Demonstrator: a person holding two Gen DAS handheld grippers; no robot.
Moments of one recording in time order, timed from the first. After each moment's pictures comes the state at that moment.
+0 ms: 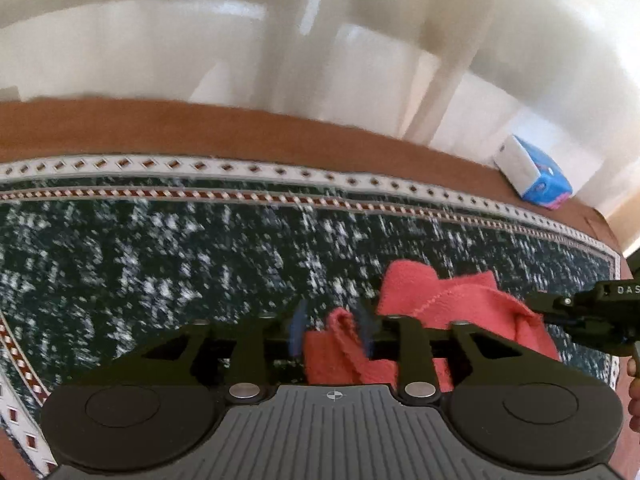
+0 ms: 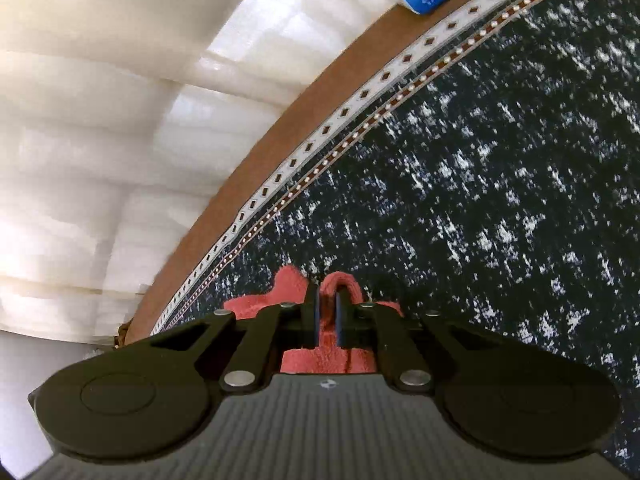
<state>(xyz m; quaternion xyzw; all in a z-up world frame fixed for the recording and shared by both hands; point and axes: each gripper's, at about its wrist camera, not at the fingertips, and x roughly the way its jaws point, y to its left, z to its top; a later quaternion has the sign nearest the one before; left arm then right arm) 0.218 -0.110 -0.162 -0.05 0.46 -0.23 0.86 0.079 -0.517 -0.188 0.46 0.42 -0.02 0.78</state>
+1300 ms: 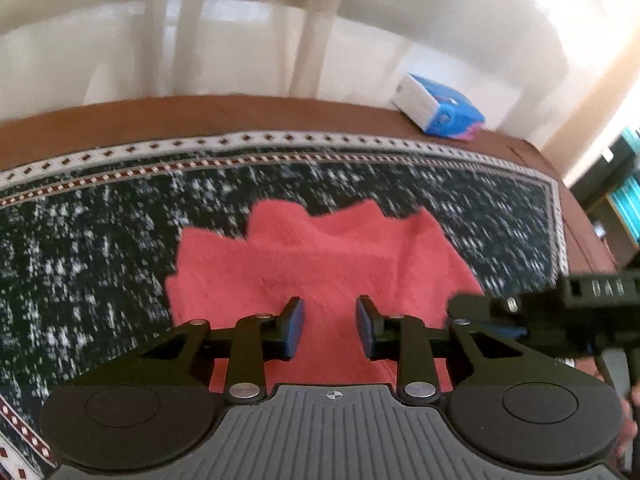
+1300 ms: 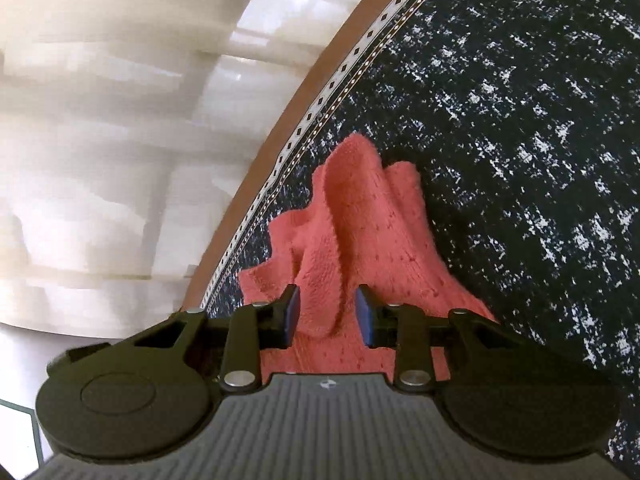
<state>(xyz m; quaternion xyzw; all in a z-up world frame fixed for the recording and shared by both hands) 0.172 -0.165 -0.163 -0.01 0.48 -0.35 0.81 0.011 -0.481 -0.197 0.53 0.39 0.03 0.76</state>
